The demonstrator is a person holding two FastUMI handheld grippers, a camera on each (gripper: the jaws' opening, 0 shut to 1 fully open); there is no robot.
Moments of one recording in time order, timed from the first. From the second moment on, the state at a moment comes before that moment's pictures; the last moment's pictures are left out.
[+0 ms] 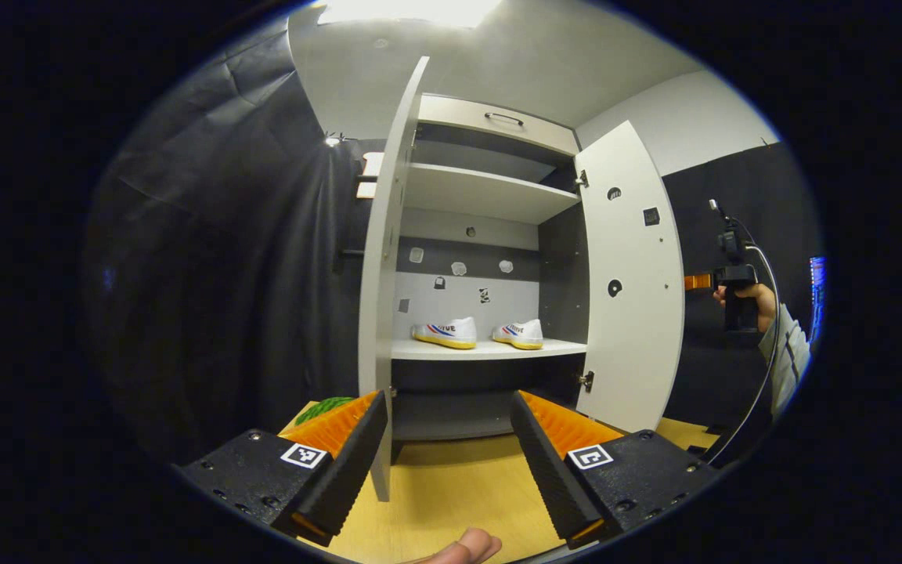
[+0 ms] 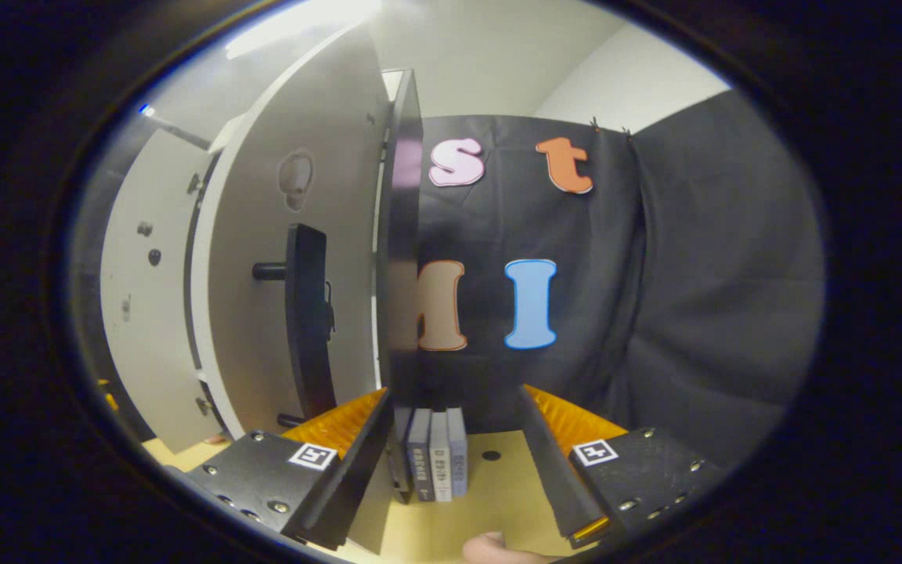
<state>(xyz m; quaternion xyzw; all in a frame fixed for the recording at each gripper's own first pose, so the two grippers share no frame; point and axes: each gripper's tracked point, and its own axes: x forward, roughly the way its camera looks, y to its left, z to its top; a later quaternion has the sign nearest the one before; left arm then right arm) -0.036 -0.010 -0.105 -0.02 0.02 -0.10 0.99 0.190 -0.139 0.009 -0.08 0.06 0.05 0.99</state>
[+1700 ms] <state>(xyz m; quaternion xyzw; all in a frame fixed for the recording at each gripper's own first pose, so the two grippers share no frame) -0.012 0.157 -0.048 0.00 0.02 0.06 1.00 0.126 0.034 -0.049 0.03 0.08 0.12 0.99</state>
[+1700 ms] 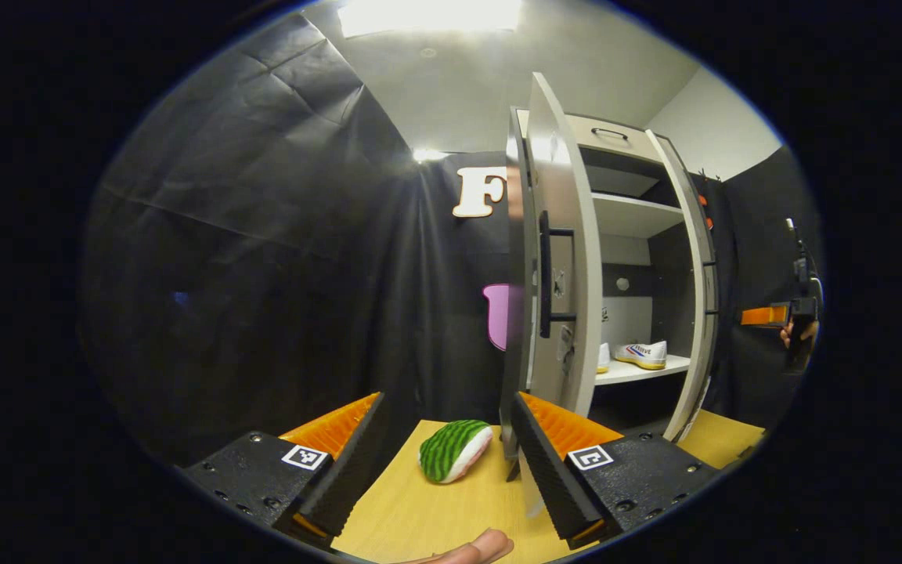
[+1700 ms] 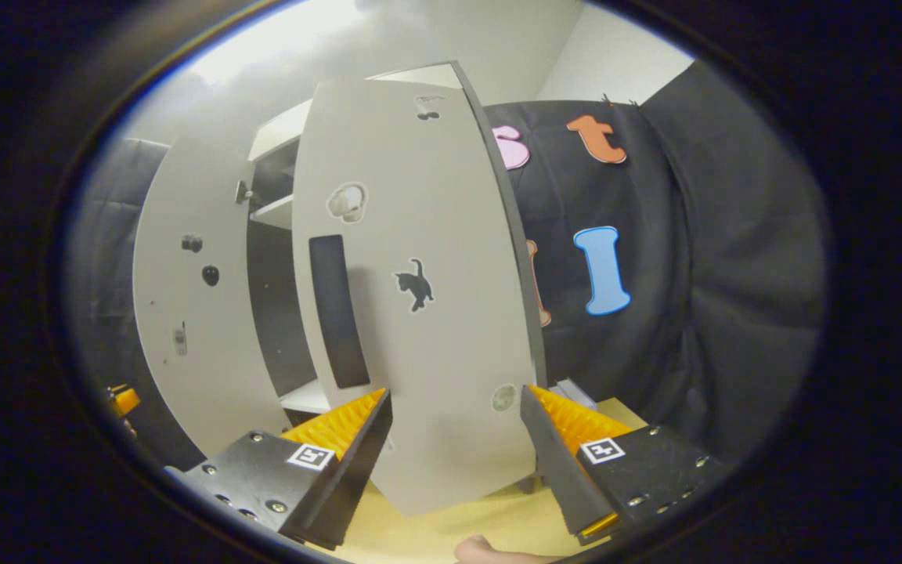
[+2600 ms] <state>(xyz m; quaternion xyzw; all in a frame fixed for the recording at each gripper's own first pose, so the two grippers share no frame) 0.077 0.160 -0.003 -0.04 0.04 0.03 1.00 -0.036 0.008 -0.079 -0.03 0.04 0.10 0.99</state>
